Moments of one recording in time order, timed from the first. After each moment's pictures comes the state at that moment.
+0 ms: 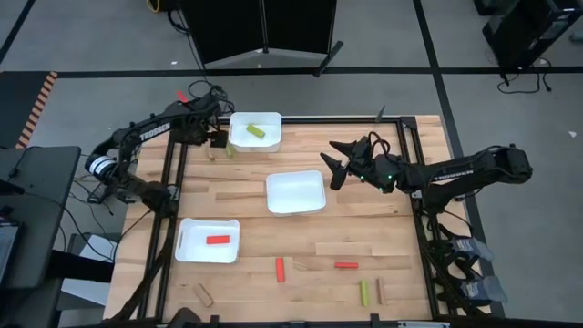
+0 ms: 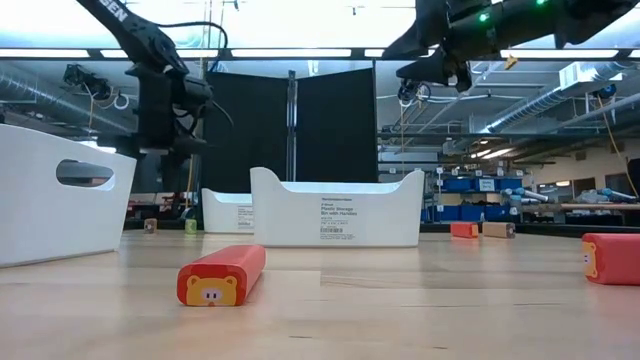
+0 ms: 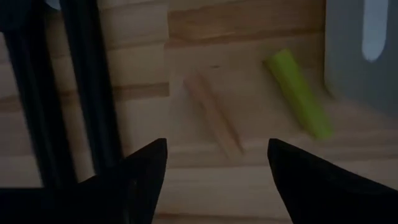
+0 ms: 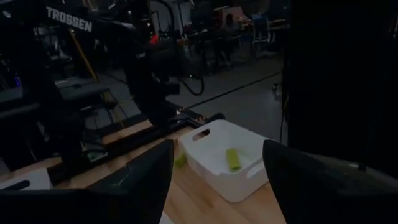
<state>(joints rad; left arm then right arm) 0.95 1.43 0.97 -0.94 -0.16 -0.51 -0.02 1.16 0.58 0.52 0.59 0.20</state>
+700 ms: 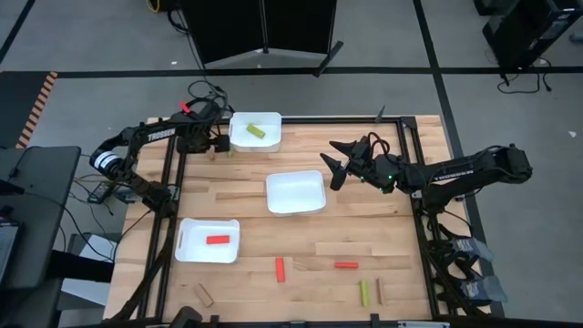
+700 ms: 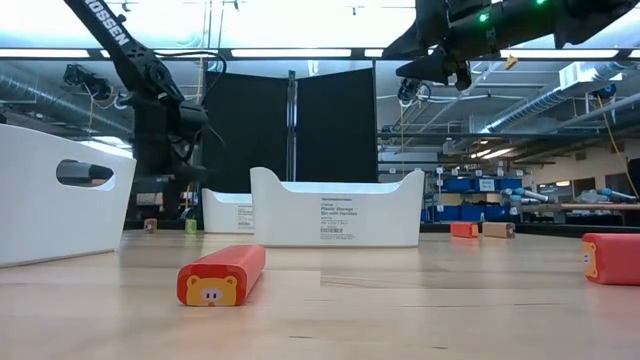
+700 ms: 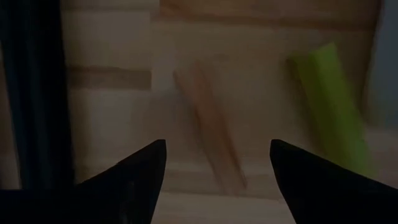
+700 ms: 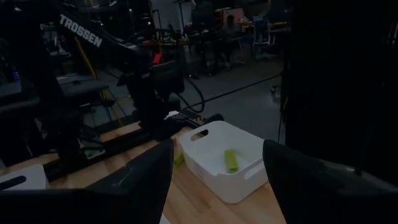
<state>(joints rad) 0.98 1.48 0.81 -0.71 -0.12 -0.63 -0.02 1.16 0.58 0.52 0.59 0.17</state>
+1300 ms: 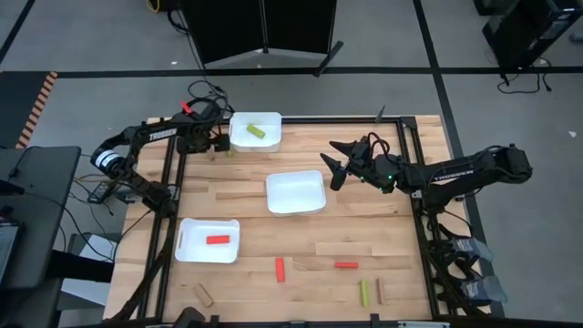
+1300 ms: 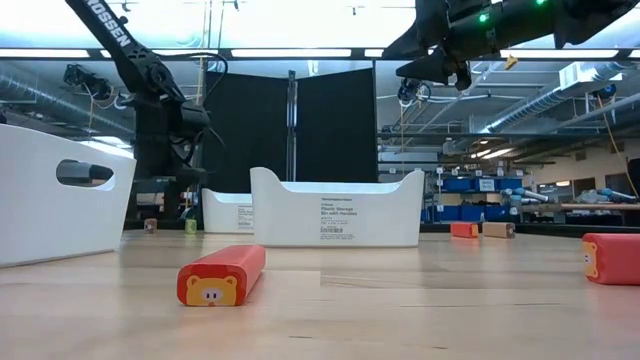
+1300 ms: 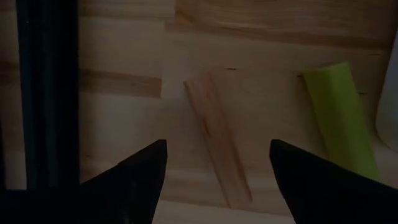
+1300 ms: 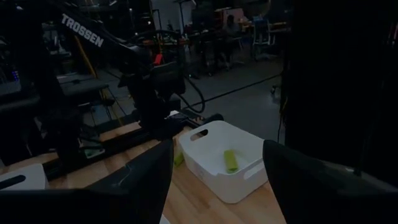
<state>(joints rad) 0.97 1.50 0.81 -0.70 -0.16 -0.69 -0.02 1.16 0.58 0.52 0.59 0.16</state>
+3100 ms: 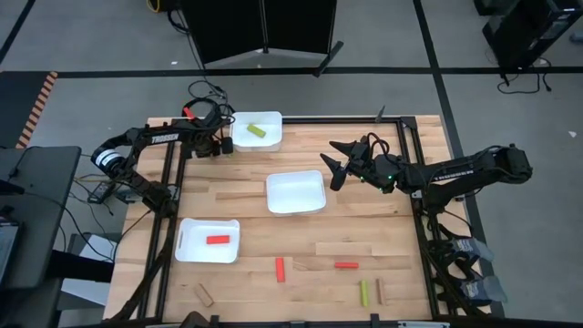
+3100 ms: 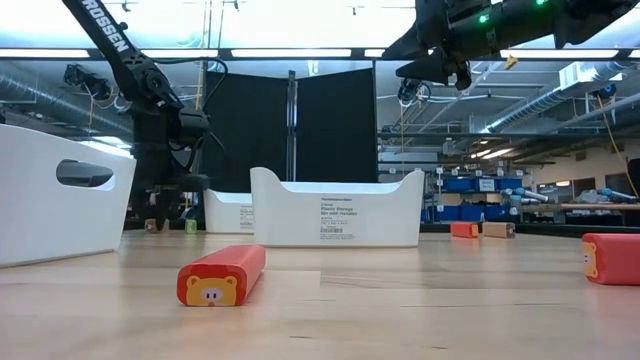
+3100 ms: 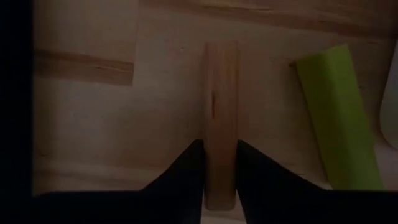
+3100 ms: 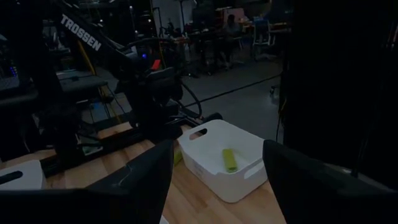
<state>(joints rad) 0.93 1.52 0.73 -0.58 -0.16 -0.76 -0.02 1.16 0.58 0.52 0.58 0.15</state>
